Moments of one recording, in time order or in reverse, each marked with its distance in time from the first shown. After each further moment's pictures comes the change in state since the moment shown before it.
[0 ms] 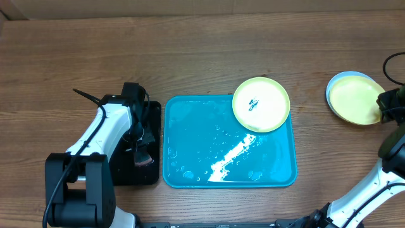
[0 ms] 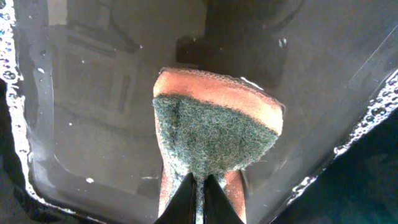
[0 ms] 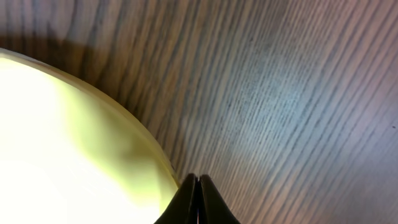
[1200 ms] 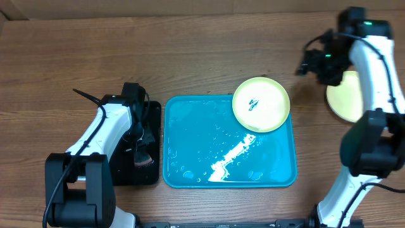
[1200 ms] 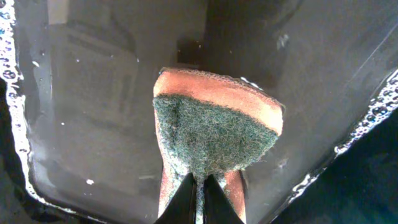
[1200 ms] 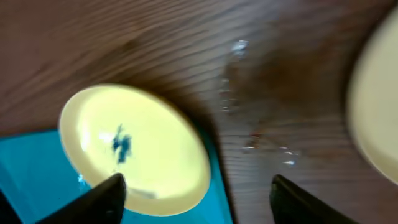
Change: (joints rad) left arm 0.000 0.000 0.000 0.000 0.000 0.000; right arm 0.515 -0.113 0.124 -0.052 -0.406 -0.583
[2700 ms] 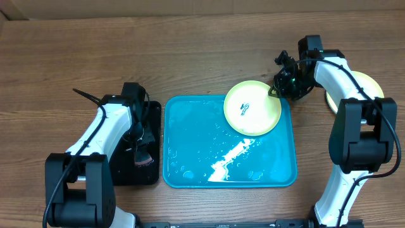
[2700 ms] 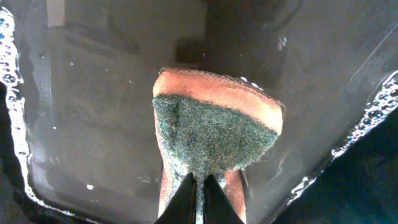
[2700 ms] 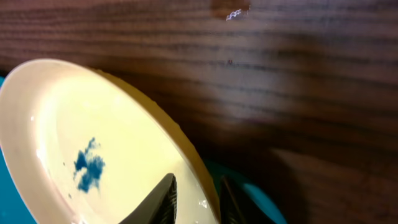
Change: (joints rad) left arm 0.000 0.000 0.000 0.007 0.000 0.000; right arm 0.105 0.040 -0.370 0.409 -0.152 -0.250
